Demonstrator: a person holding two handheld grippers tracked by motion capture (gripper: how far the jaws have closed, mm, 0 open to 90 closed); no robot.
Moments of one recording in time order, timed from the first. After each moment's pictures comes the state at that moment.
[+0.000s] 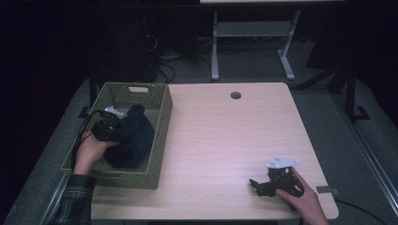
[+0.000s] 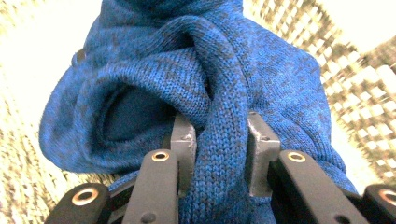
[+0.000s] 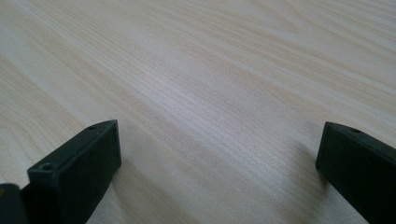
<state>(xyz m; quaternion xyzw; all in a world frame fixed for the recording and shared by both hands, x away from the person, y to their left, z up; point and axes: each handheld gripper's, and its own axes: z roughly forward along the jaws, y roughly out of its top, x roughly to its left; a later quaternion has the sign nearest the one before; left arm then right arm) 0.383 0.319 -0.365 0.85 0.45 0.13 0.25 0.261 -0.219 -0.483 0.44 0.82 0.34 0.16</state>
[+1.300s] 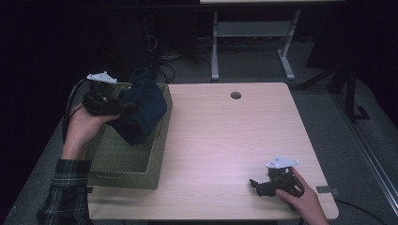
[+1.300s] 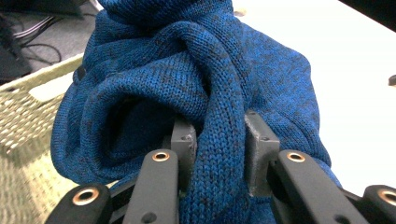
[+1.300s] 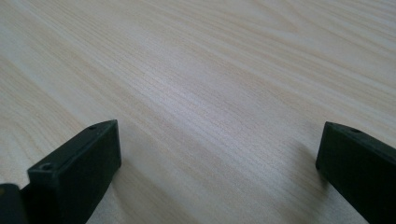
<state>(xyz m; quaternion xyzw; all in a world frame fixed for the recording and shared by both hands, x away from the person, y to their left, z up) 0.375 0.281 -0.250 0.83 0.39 0.15 0.37 0.260 -0.219 -0.483 0.44 0.82 0.34 0.16</state>
